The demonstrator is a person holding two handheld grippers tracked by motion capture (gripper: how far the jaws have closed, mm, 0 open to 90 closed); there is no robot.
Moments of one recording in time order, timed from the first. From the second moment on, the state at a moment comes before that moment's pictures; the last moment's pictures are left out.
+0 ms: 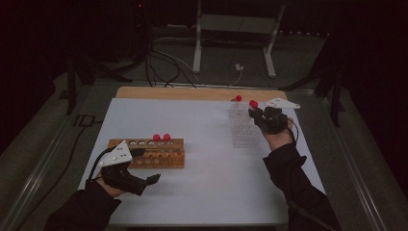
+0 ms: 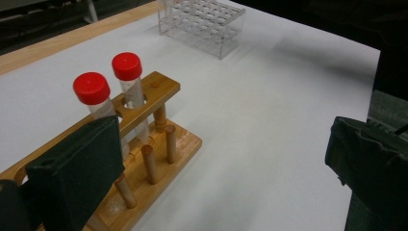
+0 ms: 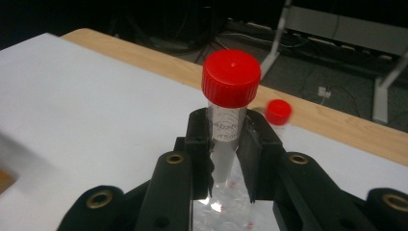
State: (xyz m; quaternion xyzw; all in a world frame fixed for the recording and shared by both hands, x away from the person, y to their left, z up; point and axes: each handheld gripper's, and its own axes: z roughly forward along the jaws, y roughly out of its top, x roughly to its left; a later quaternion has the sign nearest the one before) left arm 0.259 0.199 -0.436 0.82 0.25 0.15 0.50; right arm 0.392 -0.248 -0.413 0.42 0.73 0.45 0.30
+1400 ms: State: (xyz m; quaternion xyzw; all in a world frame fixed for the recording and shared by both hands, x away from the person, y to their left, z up) left arm 0.252 0.172 -0.426 0.83 0.21 0.13 0.50; right arm 0.284 -0.137 -0.437 0.22 0.84 0.46 0.18
